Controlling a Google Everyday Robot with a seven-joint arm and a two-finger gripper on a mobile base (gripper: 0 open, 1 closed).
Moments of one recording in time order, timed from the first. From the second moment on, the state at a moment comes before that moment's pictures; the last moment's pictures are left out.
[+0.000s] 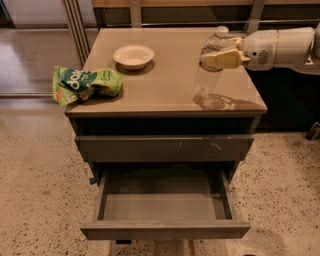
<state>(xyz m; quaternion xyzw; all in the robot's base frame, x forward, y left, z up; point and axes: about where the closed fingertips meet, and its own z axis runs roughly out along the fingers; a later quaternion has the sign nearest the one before) 0.661 -0.147 0.954 -0.43 0.66 0.34 0.51</state>
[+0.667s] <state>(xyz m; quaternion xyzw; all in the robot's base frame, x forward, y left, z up) 0.678 -0.146 0.936 -0.46 0.67 0.33 0.49</state>
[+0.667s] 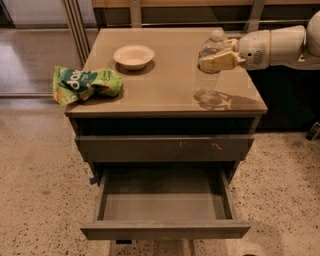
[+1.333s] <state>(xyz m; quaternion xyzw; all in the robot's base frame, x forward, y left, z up) 0.682 -0.144 0.925 -0.45 0.67 0.34 0.48</state>
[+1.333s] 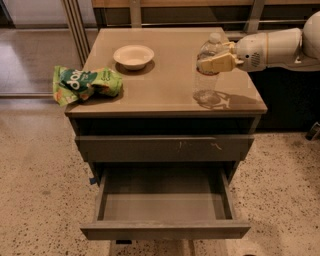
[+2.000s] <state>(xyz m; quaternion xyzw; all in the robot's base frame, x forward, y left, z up) 0.682 -0.144 0.925 -0.45 0.67 0.34 0.48</state>
